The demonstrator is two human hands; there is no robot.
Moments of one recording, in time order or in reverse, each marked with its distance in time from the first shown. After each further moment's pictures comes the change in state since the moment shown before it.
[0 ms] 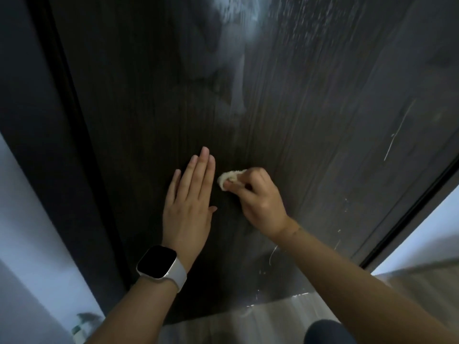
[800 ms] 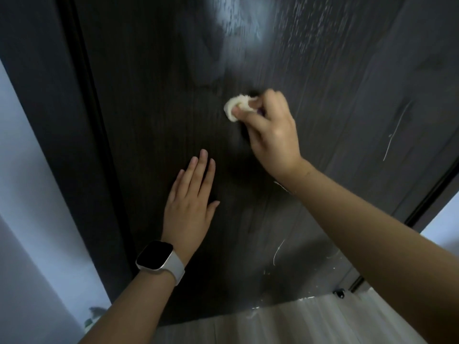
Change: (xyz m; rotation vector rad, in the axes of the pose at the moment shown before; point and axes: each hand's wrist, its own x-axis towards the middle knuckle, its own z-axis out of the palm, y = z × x) left_hand -0.004 -0.010 -0.006 -0.063 -0.048 0.031; right_hand 0.096 0.025 -0.049 -0.134 0.248 -0.051
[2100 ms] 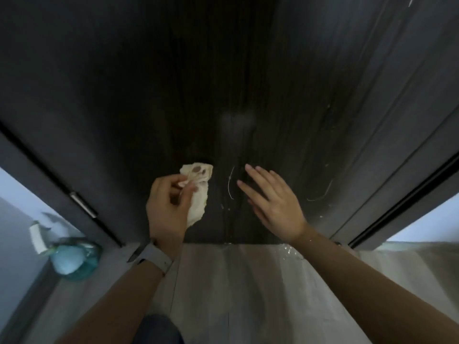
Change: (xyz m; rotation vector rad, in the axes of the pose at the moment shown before) left_hand -0.121 0.164 0.162 -0.599 0.155 -0.713; right_hand -0.405 0.074 -0.019 0.223 -0.529 0.014
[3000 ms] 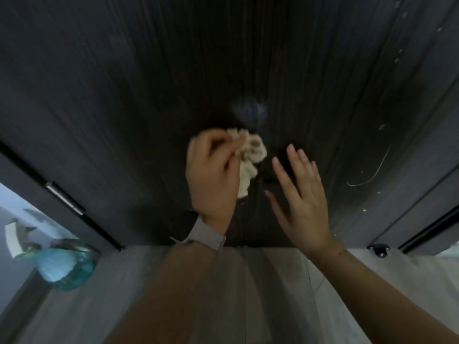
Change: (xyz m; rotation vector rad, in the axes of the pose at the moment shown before) left_hand 0.003 -0.004 0.087 0.062 0.159 0.596; right_hand -0.037 -0.006 0.074 0.092 0.283 0.277
